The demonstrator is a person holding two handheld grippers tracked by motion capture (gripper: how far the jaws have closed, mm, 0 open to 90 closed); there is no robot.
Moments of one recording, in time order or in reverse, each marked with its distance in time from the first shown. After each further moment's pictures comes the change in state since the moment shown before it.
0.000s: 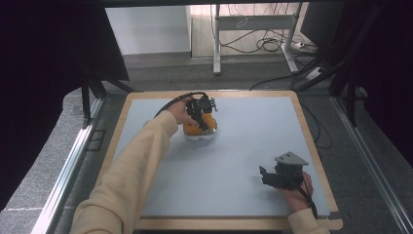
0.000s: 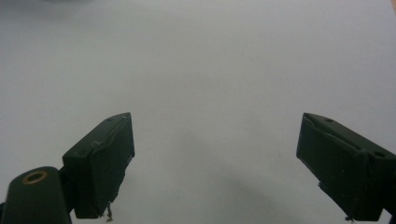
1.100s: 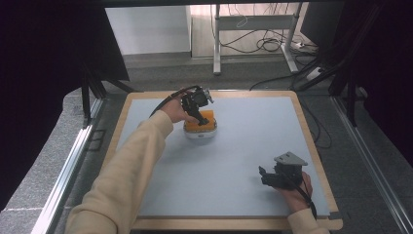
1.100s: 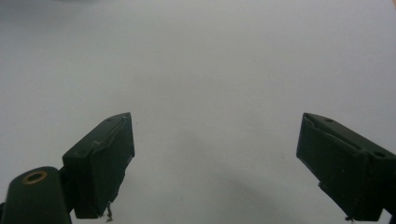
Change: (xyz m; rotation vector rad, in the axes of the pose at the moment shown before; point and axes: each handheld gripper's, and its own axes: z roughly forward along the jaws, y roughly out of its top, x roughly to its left) left arm -0.005 -0.014 -0.034 -0.164 0.177 -0.107; right arm 0.002 0.001 -0.001 0.000 0.002 -0.003
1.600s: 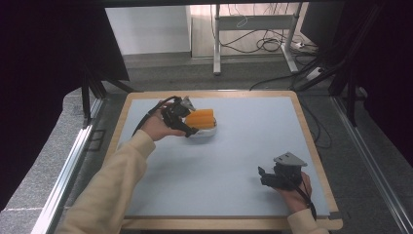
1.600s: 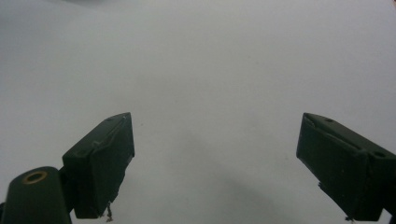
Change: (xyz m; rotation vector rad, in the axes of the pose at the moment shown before) left arm -0.045 -0.062 -0.047 -0.130 0.033 -0.164; right arm 0.003 0.000 -0.001 -0.008 0.002 -0.001
